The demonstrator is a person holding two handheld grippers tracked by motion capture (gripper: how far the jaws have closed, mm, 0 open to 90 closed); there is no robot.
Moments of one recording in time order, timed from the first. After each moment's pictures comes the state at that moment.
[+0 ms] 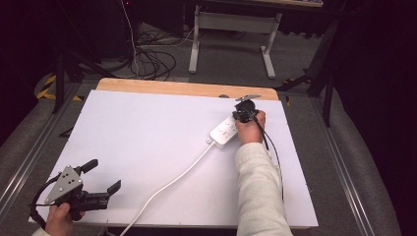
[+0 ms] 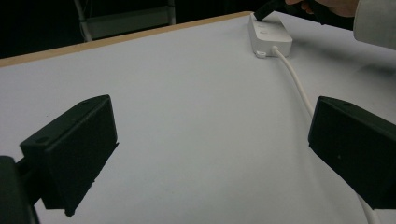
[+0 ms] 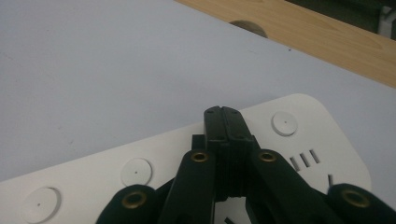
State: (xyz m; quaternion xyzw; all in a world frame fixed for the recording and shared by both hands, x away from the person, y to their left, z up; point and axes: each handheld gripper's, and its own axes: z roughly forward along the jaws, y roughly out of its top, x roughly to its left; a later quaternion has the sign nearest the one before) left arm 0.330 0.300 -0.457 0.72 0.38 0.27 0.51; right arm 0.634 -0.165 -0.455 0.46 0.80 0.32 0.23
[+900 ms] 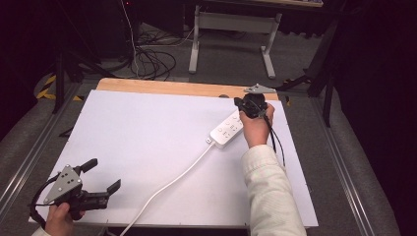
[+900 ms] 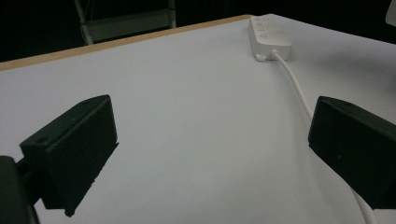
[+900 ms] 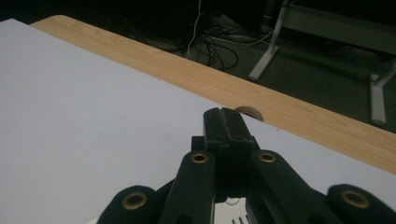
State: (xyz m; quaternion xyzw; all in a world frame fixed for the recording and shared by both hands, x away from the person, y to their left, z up) left arm 0.330 0.300 -0.455 0.72 0.37 0.27 0.52; right arm 0.595 -0.167 -0.388 0.42 0.75 0.43 0.27
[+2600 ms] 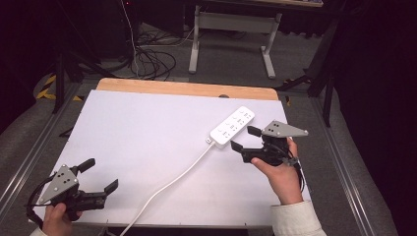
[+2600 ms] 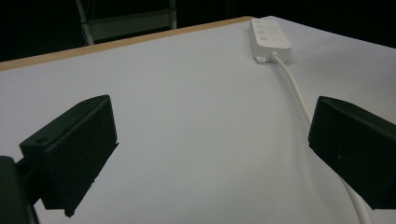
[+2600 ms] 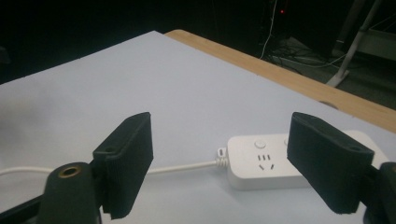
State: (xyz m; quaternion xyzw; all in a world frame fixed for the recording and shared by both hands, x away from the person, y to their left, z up) left arm 0.328 0.304 -0.450 0.72 0.38 0.27 0.52; right arm 0.441 -0.192 -0.361 0.32 0.78 0.50 0.20
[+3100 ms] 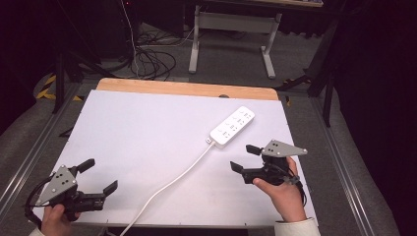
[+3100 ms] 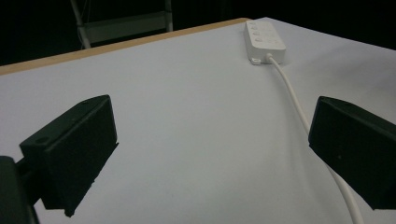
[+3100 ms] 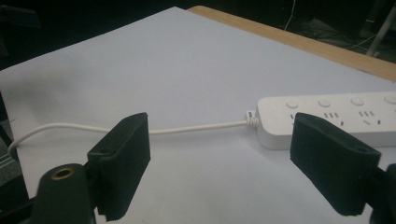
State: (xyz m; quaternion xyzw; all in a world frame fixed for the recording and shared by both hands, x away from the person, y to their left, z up) left arm 0.326 0.305 -0.447 0.72 0.37 0.27 0.52; right arm 0.412 -0.199 -0.392 0.31 0.79 0.50 0.16
